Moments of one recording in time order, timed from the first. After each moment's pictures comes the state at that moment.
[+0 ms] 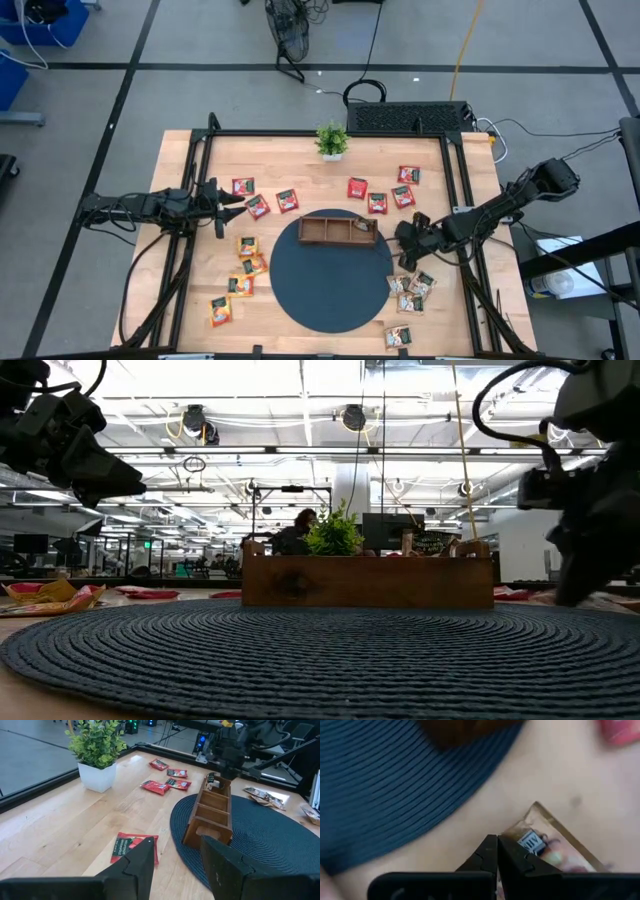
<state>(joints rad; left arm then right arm) -0.07 0.03 0.12 -0.34 -0.29 -0.27 0.41 1.21 0.39 -0.35 0.25 0.78</state>
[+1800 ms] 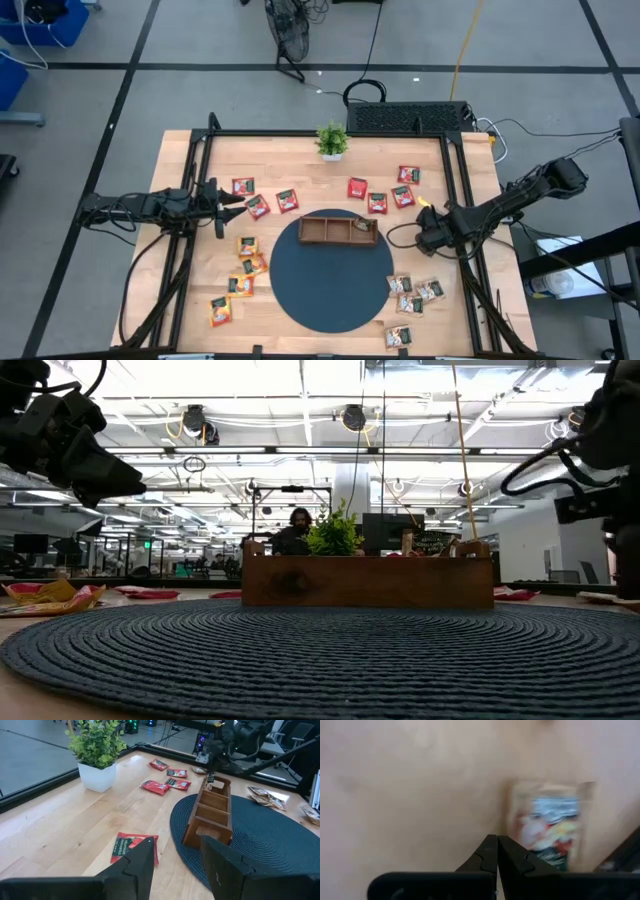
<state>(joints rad) -0.07 0.03 0.12 -0.34 -0.29 -0.27 0.37 1.07 0.39 -0.98 0.34 1.01</state>
